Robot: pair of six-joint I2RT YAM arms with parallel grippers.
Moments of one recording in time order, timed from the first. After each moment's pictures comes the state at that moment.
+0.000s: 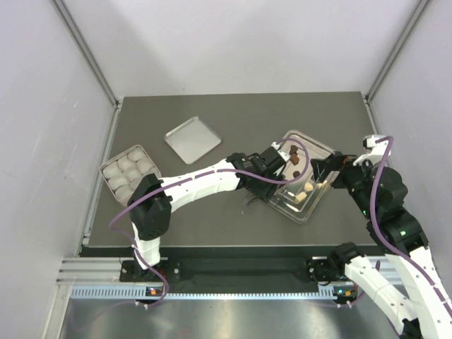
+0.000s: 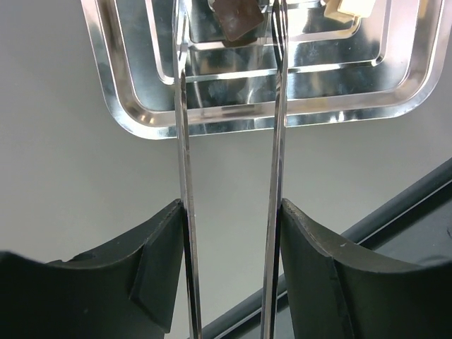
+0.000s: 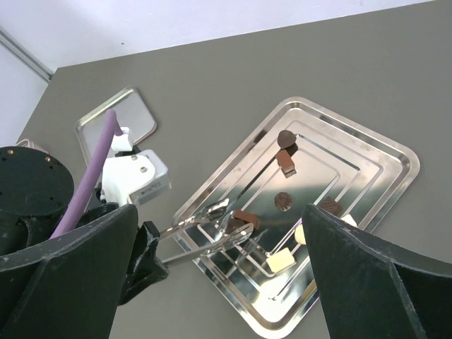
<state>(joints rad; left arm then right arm) -1.04 1.87 1.58 -0.75 -0.11 -0.33 0.40 0.53 0.91 -0.55 0.17 0.34</state>
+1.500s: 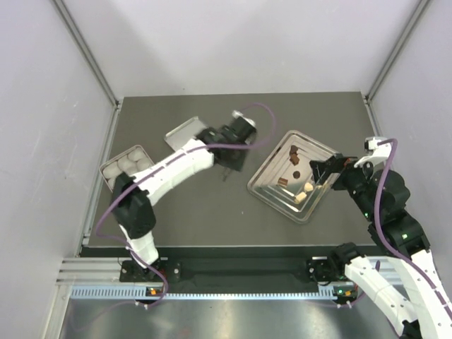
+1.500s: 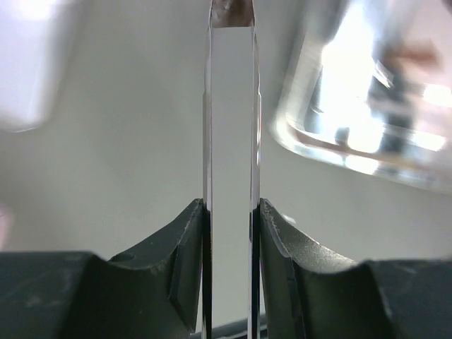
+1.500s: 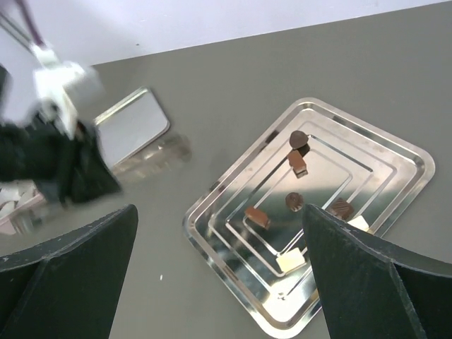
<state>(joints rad) -0.88 1.80 1.65 -0.89 -0.25 -0.37 0.40 0.52 0.91 -0.55 0.14 0.35</state>
